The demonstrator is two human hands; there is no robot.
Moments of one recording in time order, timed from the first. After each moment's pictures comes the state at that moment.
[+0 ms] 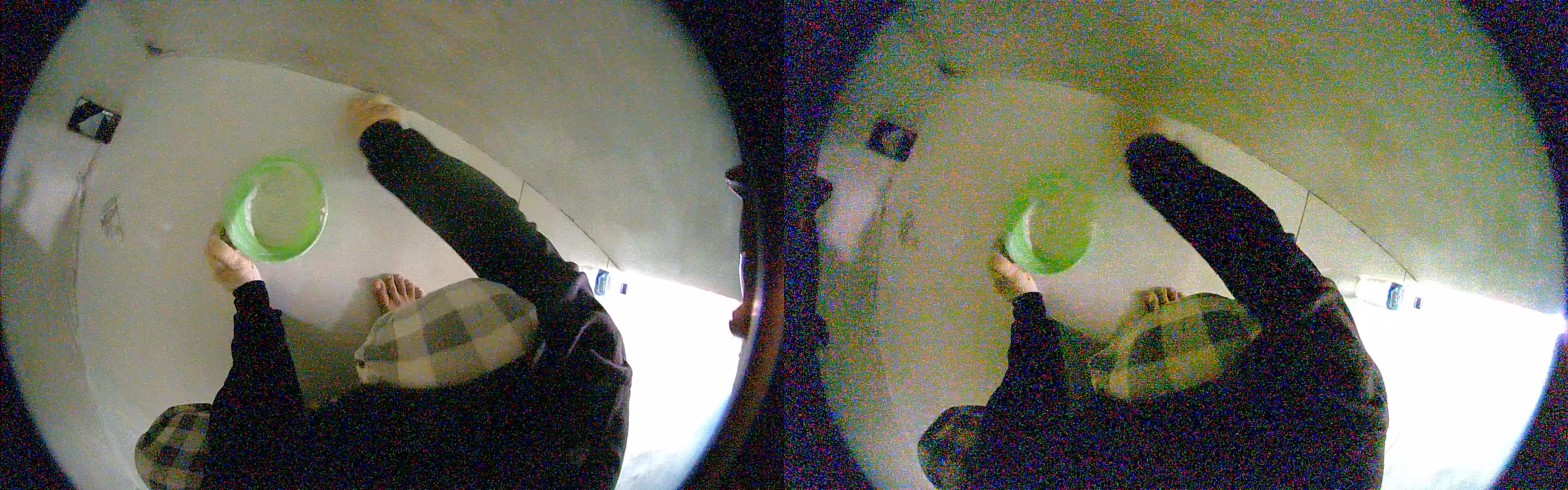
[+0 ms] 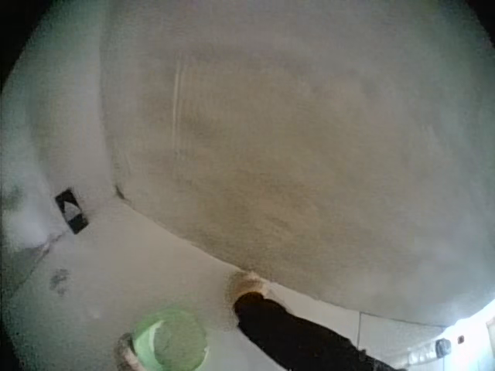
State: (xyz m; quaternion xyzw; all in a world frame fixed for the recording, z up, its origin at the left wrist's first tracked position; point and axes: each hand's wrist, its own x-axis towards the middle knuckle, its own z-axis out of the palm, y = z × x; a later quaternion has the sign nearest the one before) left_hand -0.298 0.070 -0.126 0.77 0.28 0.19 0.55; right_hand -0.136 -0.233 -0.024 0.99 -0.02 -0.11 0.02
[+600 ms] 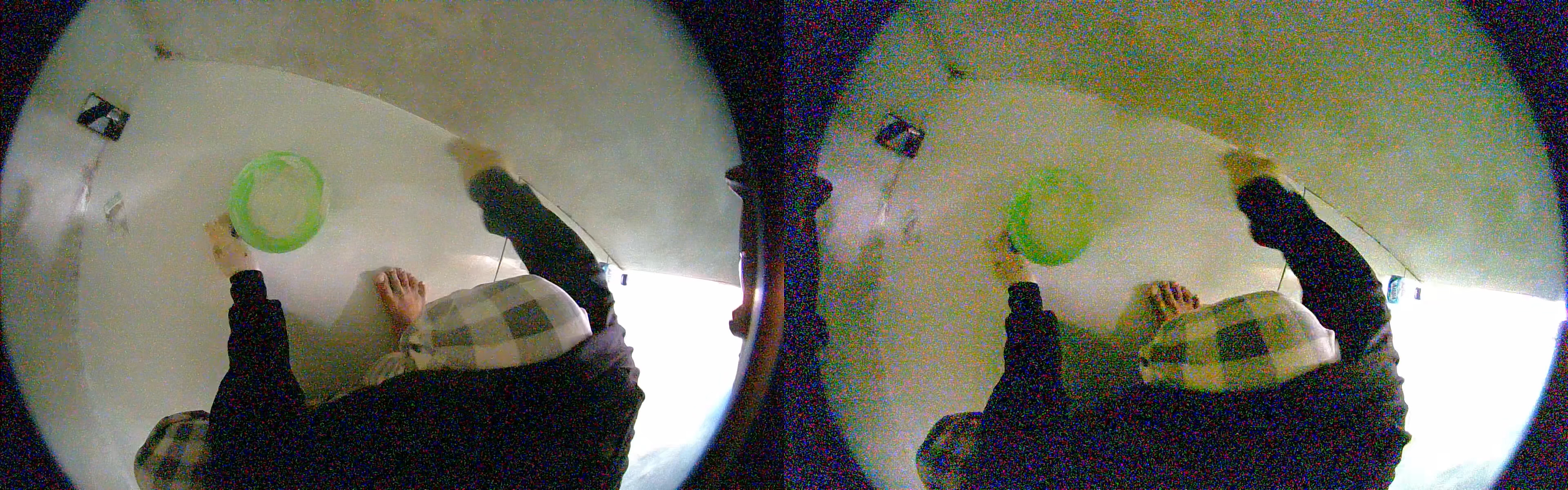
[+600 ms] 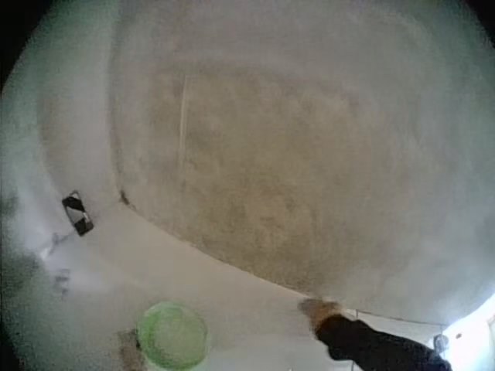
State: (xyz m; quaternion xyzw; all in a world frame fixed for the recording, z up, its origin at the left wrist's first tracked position) left_hand -0.313 0.090 -0.137 0.67 0.23 0.19 0.68; right_hand -0.259 -0.372 0.016 0.99 -0.03 -0.14 0.06
